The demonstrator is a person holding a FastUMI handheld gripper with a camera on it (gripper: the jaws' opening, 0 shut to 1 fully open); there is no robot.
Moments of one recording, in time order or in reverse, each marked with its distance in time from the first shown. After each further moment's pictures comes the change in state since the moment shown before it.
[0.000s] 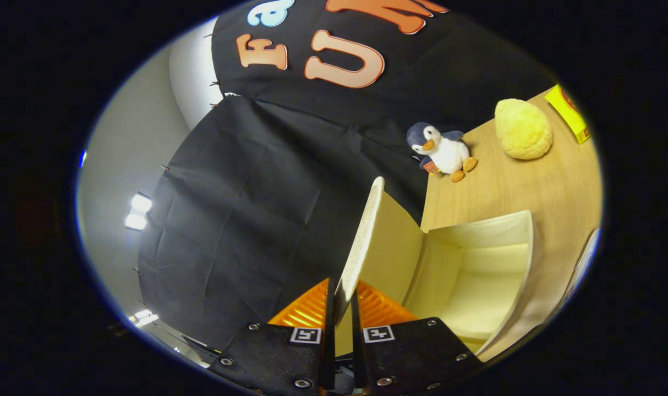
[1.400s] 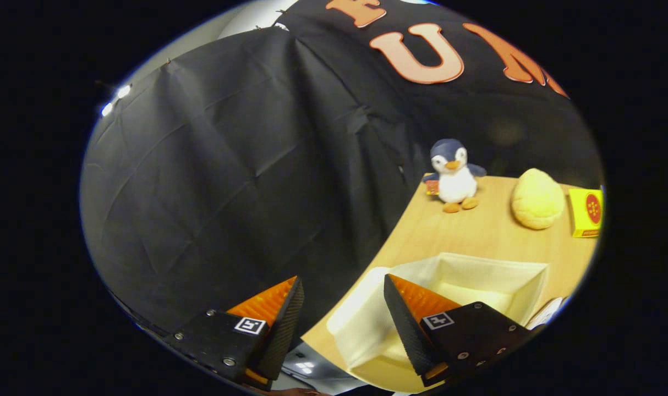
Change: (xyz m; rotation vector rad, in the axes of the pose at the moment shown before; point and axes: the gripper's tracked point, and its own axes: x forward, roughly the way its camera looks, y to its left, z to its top) arm 0.065 -0.033 -0.037 -0.505 0.027 -0.419
